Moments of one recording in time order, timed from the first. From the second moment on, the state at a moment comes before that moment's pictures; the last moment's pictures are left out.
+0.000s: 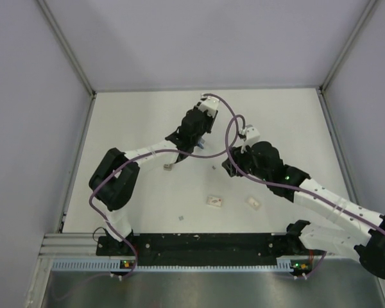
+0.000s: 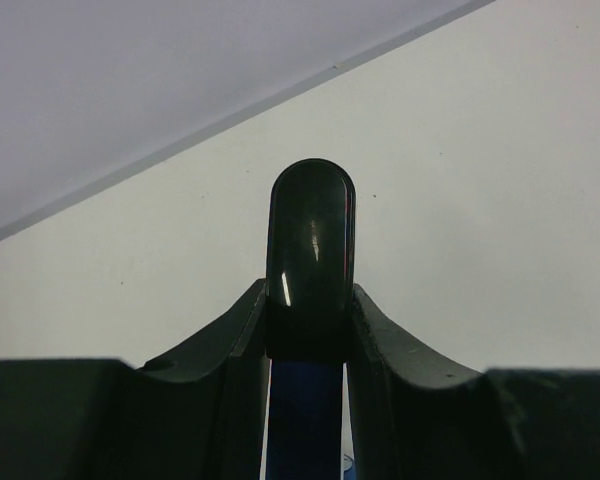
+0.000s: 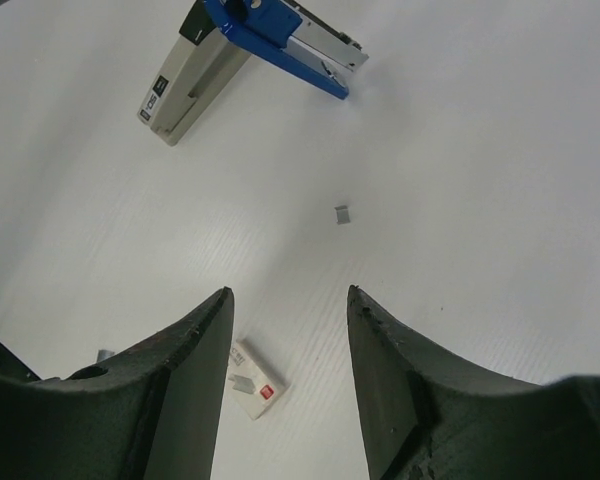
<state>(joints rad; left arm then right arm) -0.70 1.82 1.23 0.42 -0.27 0.10 0.76 1.02 0.74 -0.18 0.08 0.34</state>
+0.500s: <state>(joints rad) -0.70 1.82 1.05 0.36 -0.36 -0.04 0.76 1.02 0.71 -0.16 0.05 0.34</state>
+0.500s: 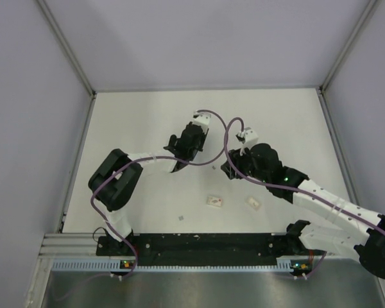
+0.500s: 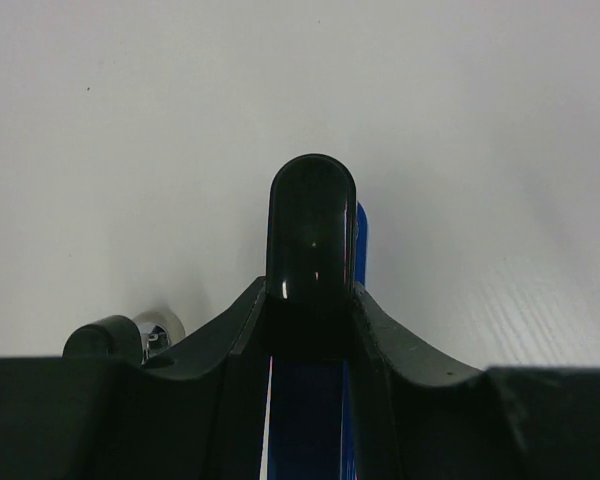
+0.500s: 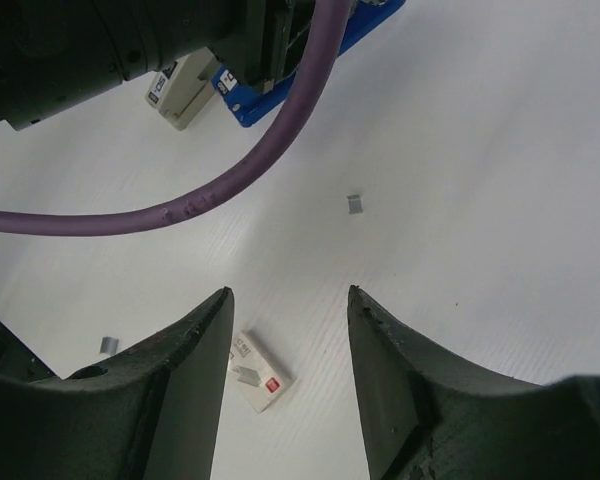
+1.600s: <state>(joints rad) -0.61 1.97 1.28 -0.02 -0.24 -0.17 0.76 1.00 0.69 -0.17 0.04 0.34</state>
